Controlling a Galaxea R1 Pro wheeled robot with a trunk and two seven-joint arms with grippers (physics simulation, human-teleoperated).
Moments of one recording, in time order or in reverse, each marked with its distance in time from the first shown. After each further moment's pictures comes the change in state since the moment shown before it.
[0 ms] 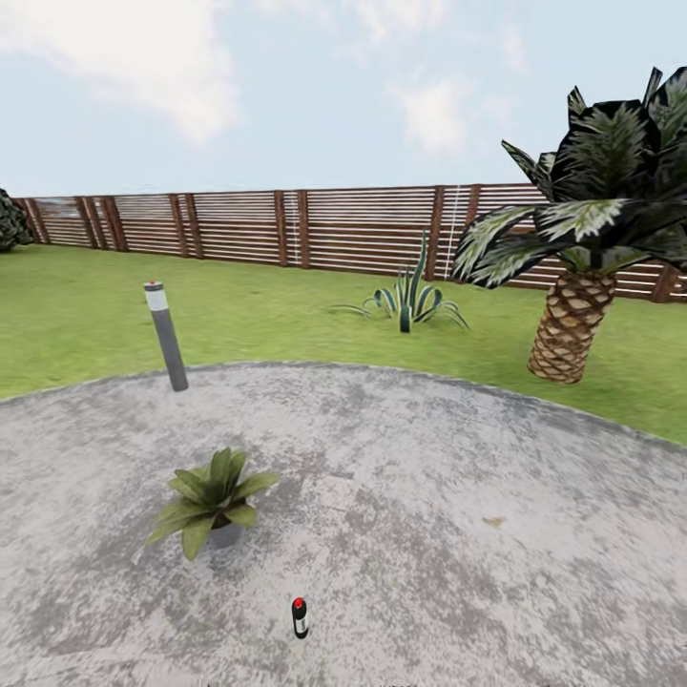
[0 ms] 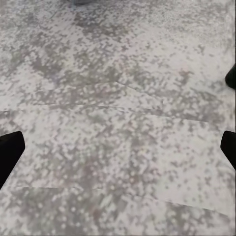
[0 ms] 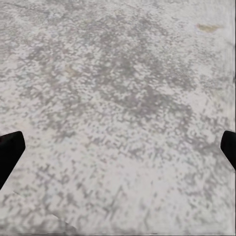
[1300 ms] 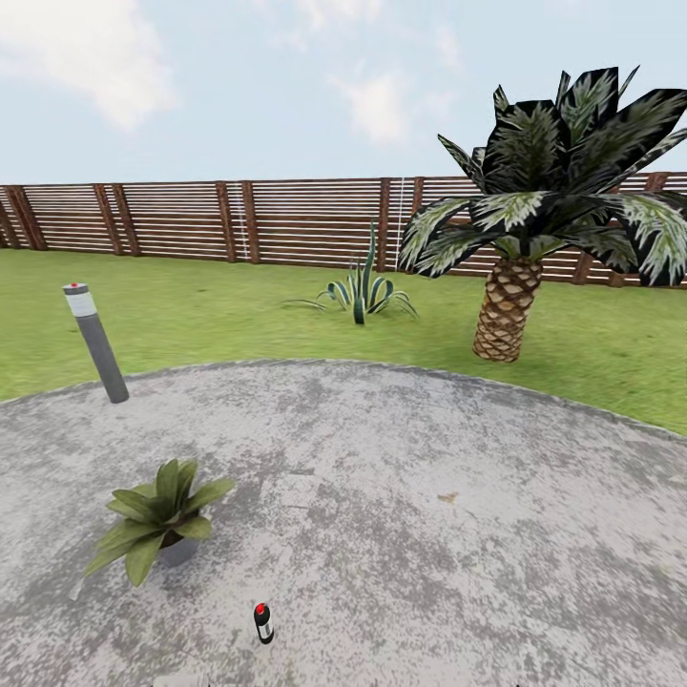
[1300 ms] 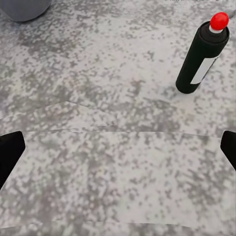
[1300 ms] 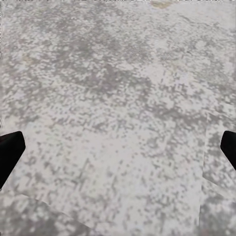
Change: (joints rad) left arm 0.001 -0.001 -0.001 -0.001 0.001 -0.002 0.000; right arm 0.000 0.011 -0.001 -0.004 0.001 -0.003 -0.002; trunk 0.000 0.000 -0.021
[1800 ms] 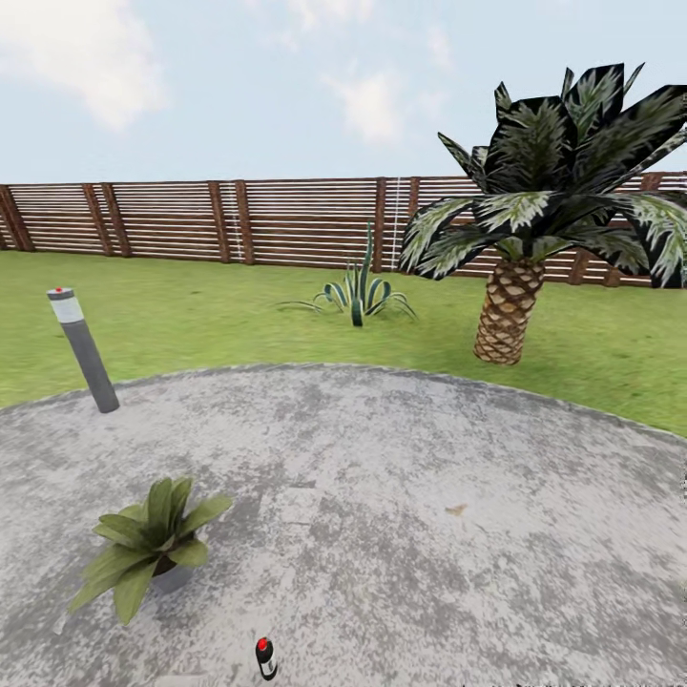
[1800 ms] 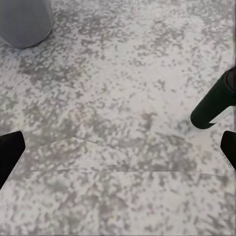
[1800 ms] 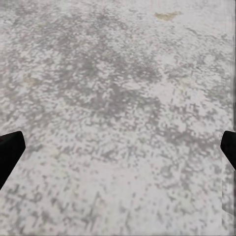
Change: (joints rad) left arm 0.000 -0.002 0.000 0.001 0.001 -0.001 0.000; right arm 0.000 0.001 -0.003 -0.003 -0.001 0.000 -0.002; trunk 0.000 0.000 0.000
